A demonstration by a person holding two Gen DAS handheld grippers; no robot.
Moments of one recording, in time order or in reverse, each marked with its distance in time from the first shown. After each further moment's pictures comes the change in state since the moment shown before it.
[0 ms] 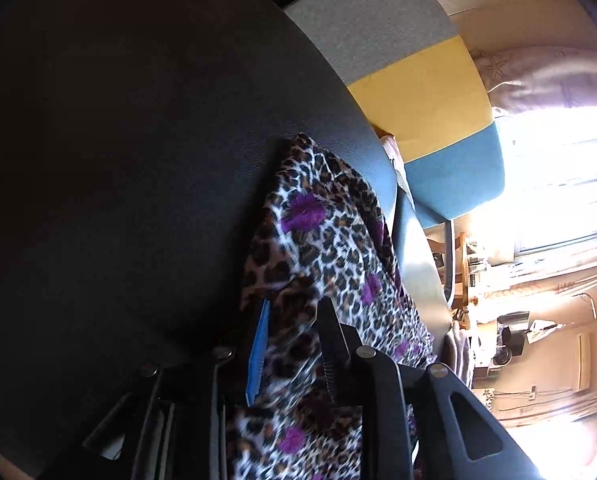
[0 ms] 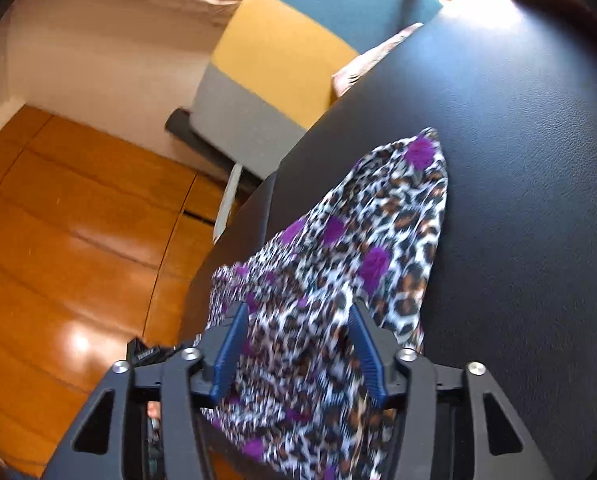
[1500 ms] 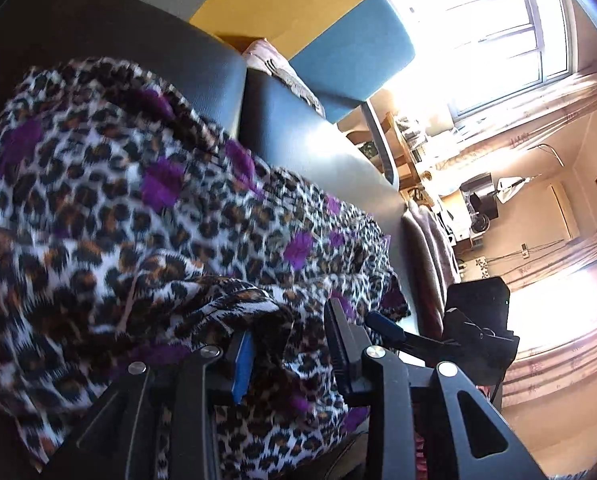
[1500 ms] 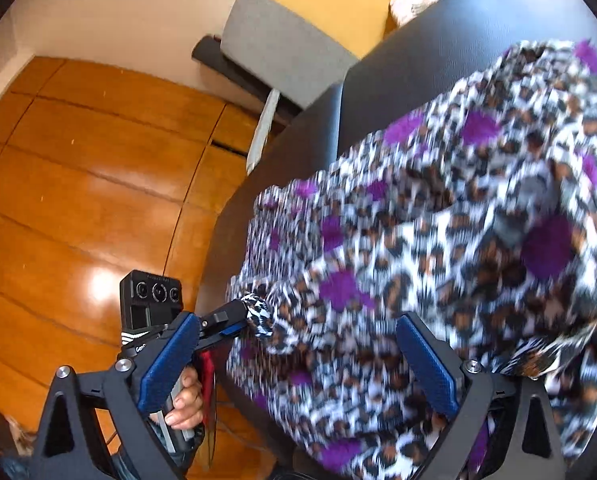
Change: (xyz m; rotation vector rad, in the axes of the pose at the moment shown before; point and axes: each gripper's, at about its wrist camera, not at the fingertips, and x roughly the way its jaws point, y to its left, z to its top) left arm 0.078 -0.128 -0.048 0.397 0.210 -0.184; right arm 0.081 0.055 -0.038 -0.034 0.160 0.095
